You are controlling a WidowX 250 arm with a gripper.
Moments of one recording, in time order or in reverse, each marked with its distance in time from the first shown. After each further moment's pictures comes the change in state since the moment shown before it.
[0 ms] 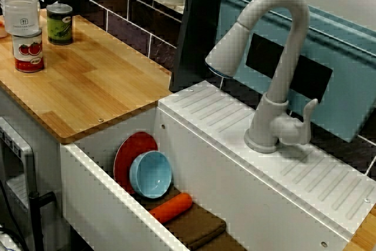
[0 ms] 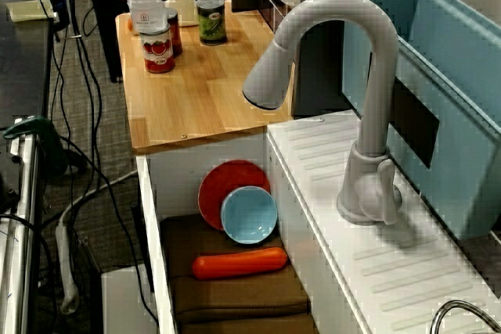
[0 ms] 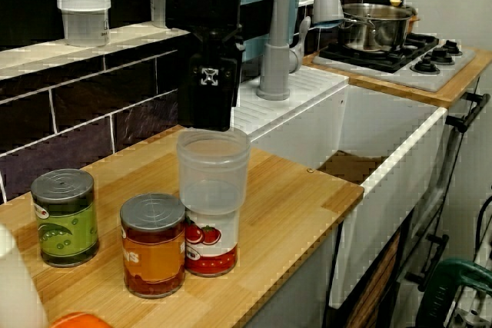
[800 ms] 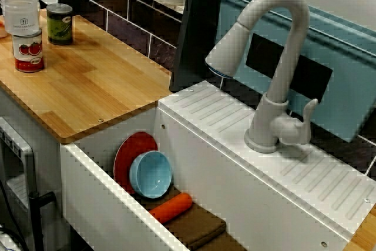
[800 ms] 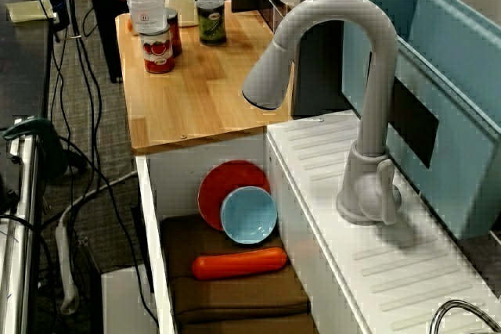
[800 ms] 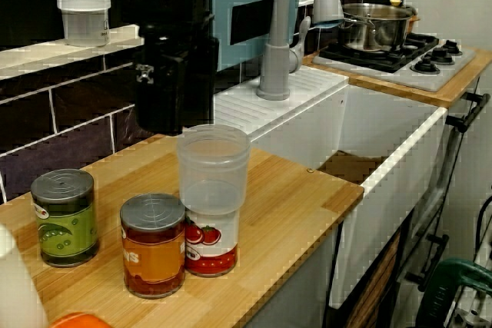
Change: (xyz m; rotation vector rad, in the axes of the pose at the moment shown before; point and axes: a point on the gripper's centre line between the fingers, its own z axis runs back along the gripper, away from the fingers) arm 0.023 0.025 0.003 0.021 -0.007 -0.212
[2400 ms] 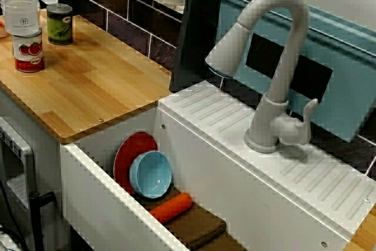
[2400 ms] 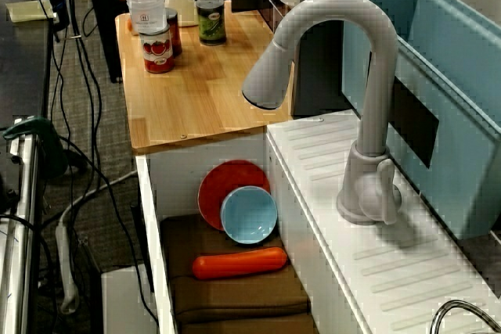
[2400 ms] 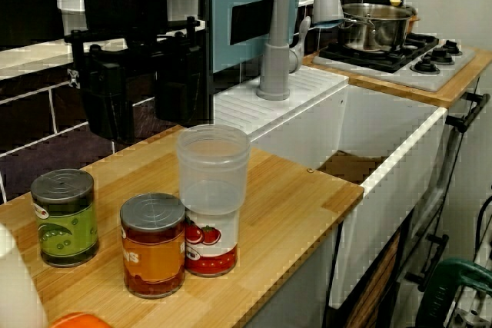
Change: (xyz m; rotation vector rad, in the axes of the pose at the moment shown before) arm 0.014 0.015 -0.005 -0.026 0.076 -0.372
